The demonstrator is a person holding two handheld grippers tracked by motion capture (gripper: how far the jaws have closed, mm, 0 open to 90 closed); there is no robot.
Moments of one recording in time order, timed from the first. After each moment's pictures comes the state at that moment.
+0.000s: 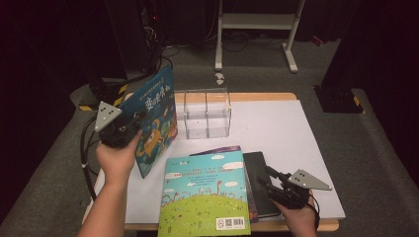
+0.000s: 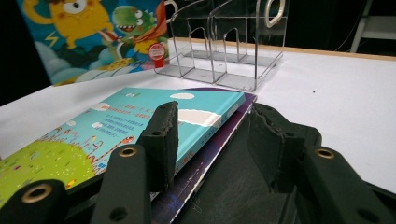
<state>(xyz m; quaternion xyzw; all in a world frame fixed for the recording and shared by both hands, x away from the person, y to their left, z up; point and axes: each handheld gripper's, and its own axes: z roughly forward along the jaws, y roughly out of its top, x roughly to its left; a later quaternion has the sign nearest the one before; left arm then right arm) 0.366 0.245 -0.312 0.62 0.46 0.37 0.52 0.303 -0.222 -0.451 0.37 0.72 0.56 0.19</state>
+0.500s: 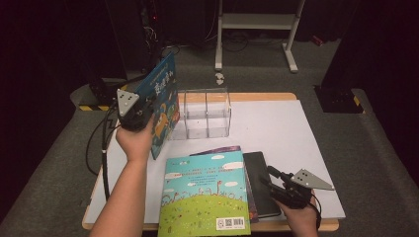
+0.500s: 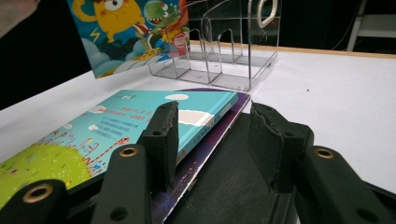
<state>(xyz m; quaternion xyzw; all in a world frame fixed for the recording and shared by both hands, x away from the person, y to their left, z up) 0.420 0.222 -0.330 0.58 0.46 0.42 0.52 0.304 -0.227 -0.452 0.37 0.71 0.56 0.19</state>
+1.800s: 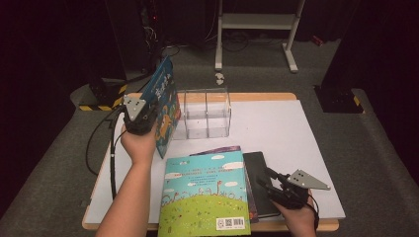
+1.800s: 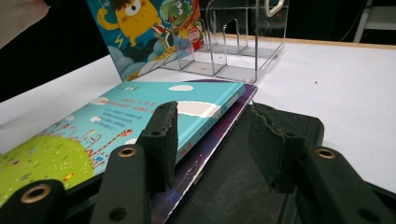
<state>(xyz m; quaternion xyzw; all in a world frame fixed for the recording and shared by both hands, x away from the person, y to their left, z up) 0.423 0.214 -0.352 0.59 0.48 0.44 0.48 0.305 -0.222 -0.456 0.37 0.72 0.55 0.18</state>
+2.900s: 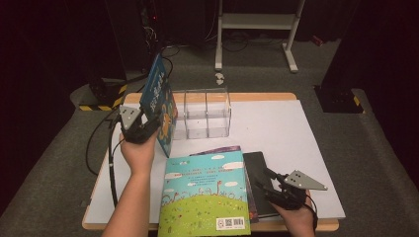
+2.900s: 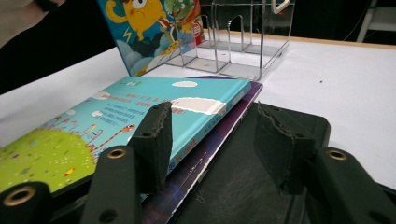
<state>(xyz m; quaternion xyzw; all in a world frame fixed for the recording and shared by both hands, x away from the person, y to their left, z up) 0.398 0.227 -0.377 0.57 0.50 0.39 0.51 0.304 -0.217 -0.458 0.36 0.73 0.55 0.18</state>
